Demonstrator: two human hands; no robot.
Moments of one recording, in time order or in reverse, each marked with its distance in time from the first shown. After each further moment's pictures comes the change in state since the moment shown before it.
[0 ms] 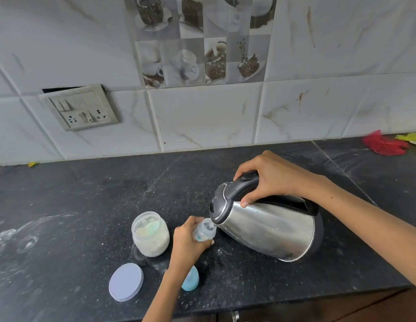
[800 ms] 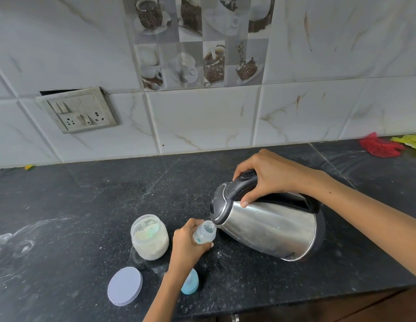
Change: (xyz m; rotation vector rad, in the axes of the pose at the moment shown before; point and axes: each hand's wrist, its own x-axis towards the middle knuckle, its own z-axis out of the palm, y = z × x) left_hand 0.001 -0.002 -0.001 0.013 -0.024 -0.002; right_hand 0.006 -0.007 -0.010 -0.055 -0.063 -0.003
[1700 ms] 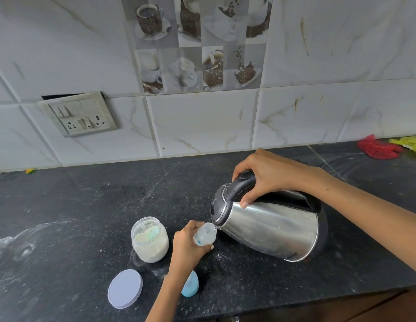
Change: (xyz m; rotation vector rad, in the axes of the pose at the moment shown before) left_hand -0.001 0.006 -0.002 0.029 -0.005 -0.009; right_hand 0.002 -0.003 -0.007 -0.034 -0.031 -0.024
